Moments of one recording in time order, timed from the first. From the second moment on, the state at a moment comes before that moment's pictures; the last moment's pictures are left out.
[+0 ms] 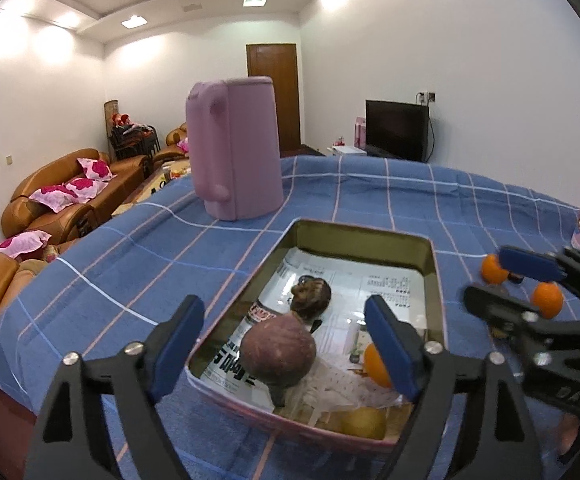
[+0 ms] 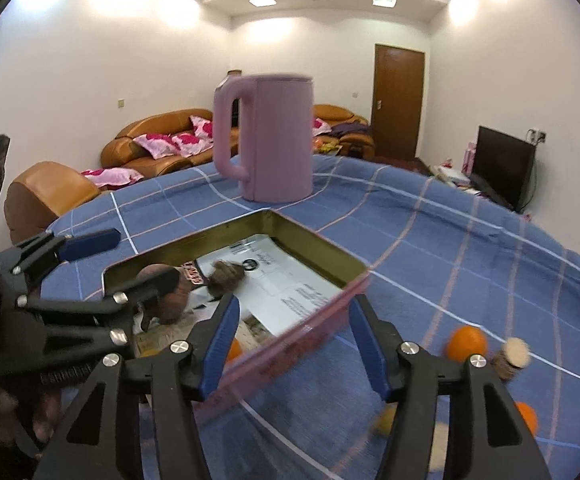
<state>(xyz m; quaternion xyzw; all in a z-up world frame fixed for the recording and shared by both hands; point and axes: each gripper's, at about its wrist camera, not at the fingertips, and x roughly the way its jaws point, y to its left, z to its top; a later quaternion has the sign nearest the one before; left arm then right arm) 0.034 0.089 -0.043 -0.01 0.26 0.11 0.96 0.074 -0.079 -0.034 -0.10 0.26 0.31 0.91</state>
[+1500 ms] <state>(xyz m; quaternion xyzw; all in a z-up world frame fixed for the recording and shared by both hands) 0.038 -0.003 -0.025 0.04 0.25 0.03 0.97 0.090 -0.159 -0.068 -0.10 0.37 0.26 0.89</state>
